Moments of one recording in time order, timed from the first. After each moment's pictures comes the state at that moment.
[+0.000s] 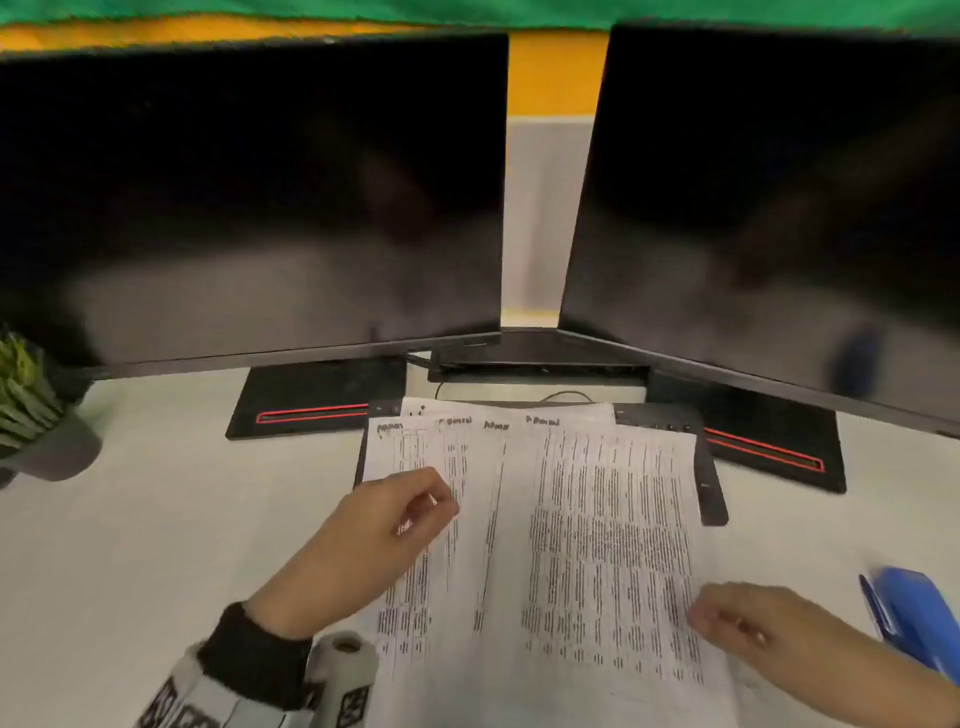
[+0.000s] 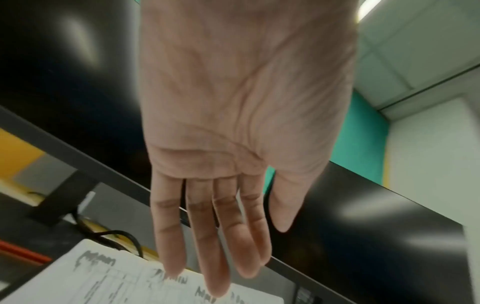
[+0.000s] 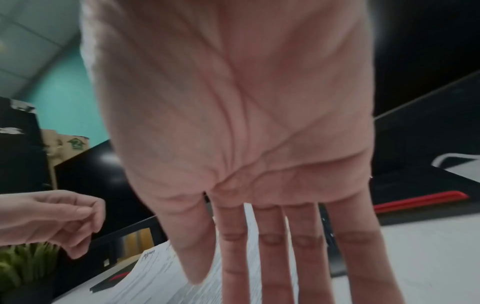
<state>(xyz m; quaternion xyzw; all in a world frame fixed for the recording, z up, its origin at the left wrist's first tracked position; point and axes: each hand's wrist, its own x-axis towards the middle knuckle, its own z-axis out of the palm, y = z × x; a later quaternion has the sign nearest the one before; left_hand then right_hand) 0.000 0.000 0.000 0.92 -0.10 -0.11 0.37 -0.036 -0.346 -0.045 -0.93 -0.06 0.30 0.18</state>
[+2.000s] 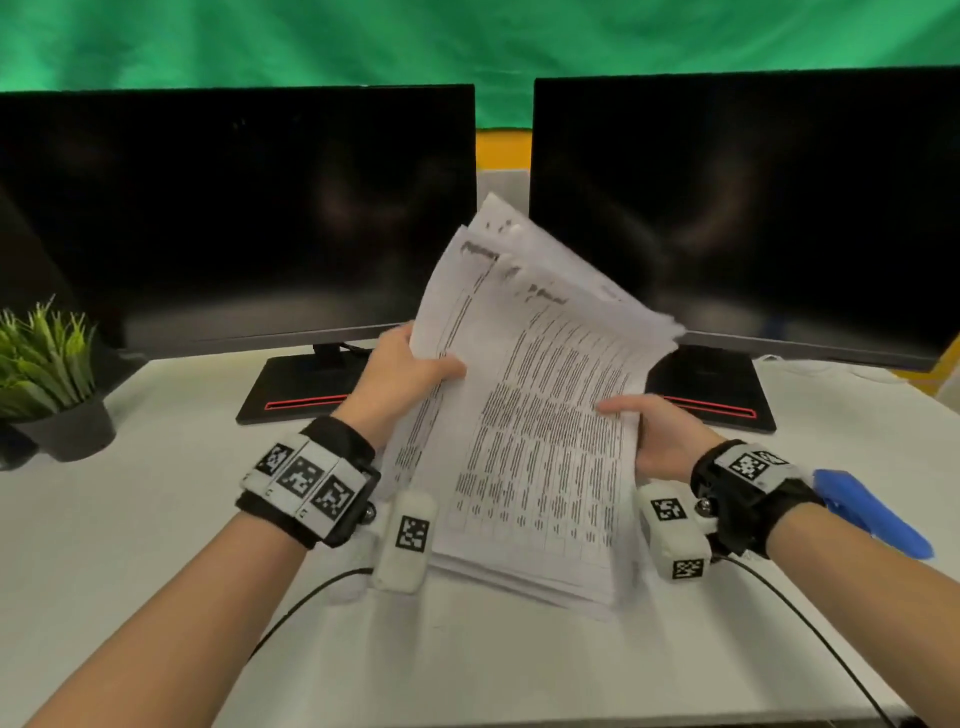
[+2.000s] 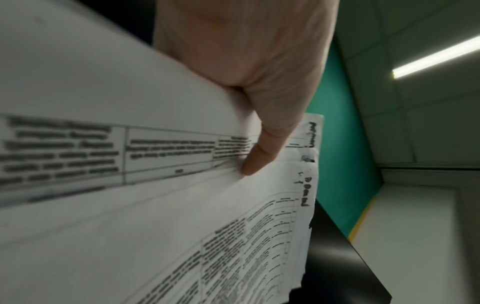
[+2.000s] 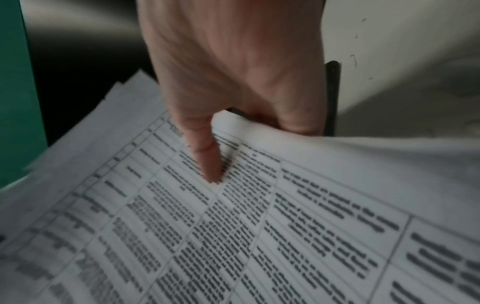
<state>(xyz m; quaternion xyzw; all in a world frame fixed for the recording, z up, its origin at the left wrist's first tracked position) -0.014 -0.028 0.007 0.78 -0.06 0.02 0.62 -0.012 -0.296 -0.047 -0.54 0.17 0.21 0.79</state>
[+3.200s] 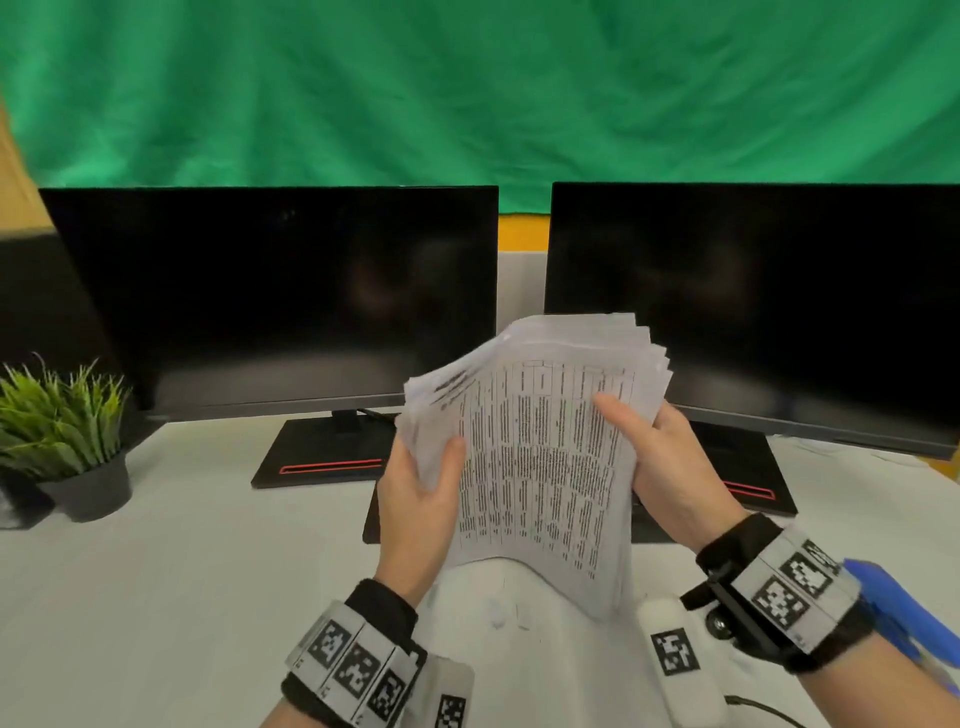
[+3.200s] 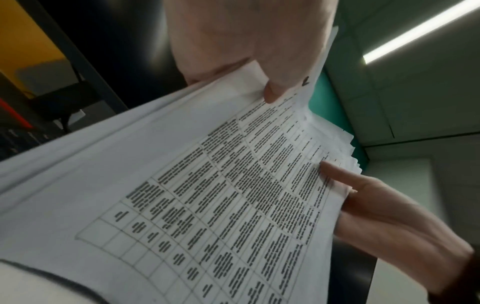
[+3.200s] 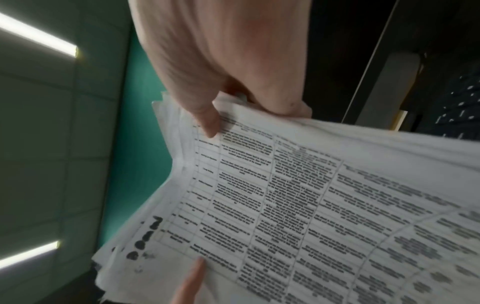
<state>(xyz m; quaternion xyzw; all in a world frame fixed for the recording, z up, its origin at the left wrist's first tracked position) -0.047 -0.042 -0.037 0.67 -0.07 0.25 0.70 -0.041 -0.243 0.014 -0.68 -0.08 -0.07 0.72</state>
